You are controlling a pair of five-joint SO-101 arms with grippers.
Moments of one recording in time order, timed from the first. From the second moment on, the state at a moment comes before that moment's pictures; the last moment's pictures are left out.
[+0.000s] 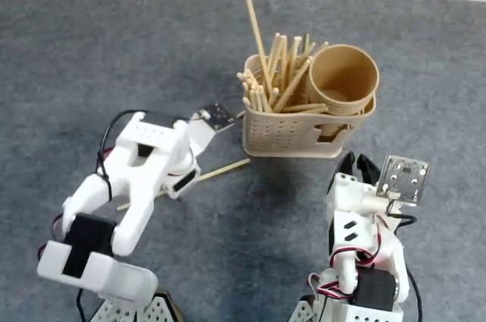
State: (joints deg) left arm 6.7 0.9 33.5 67.4 -28.3; right arm 3.5 -104.5 81.7 54.3 -1.9
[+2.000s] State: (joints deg) left arm 9.7 -49.5 20.3 72.4 -3.1; right arm 3.5 -104.5 81.7 54.3 -1.9
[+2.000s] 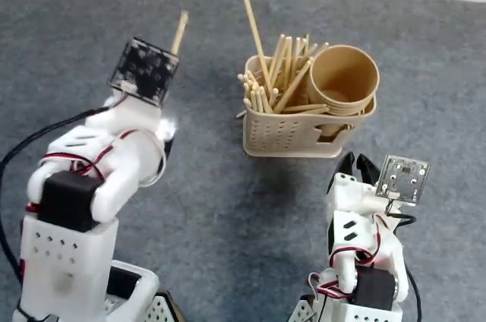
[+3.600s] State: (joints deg) left arm 28.8 -20.4 19.6 22.2 6.0; right arm 3.5 -104.5 81.7 52.4 -1.9
